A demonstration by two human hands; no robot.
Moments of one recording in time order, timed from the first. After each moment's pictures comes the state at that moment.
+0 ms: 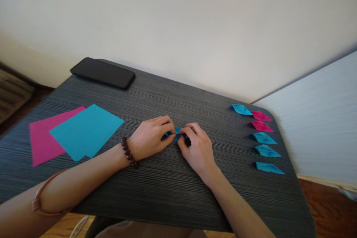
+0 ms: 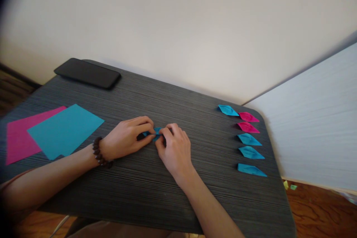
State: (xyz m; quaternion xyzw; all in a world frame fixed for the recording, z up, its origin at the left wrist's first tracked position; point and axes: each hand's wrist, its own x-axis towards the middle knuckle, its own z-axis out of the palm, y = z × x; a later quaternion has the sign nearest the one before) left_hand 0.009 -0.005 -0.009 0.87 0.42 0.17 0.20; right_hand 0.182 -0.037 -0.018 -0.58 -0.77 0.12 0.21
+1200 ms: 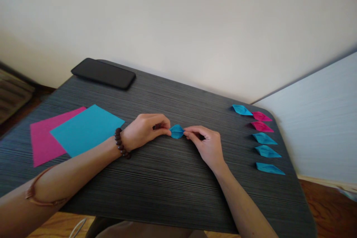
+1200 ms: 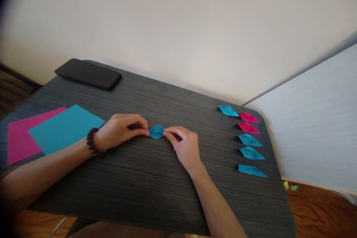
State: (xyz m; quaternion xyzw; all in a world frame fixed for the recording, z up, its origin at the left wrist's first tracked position) left_hand -0.012 0.010 -0.011 0.82 0.41 0.27 0.29; right_hand 0.208 -0.024 -0.018 -0.53 -0.69 0.33 0.37
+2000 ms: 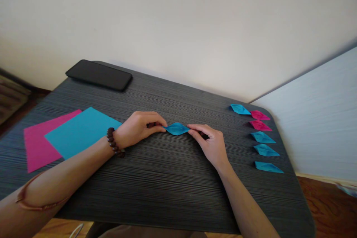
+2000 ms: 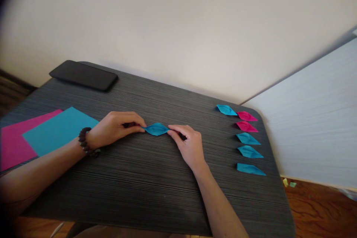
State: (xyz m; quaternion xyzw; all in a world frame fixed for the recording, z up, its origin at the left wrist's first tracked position) left_hand -0.022 0.022 -0.013 0.84 0.38 0.24 0.31; right_hand 0.221 -0.021 -0.018 -0.55 -0.70 0.28 0.36
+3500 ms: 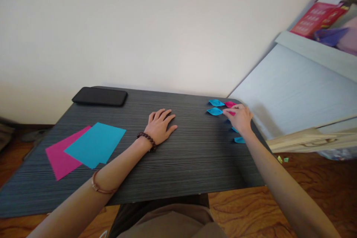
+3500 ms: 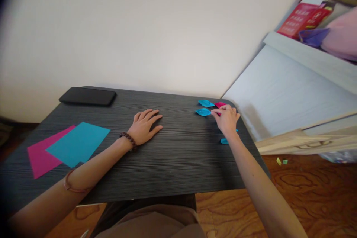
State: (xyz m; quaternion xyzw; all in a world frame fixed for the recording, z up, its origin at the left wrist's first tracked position) left_hand 0.033 0.016 -0.035 0.87 0.44 0.20 0.07; right_hand 0.383 -0.006 -0.012 -0.77 -0.60 -0.10 0.18
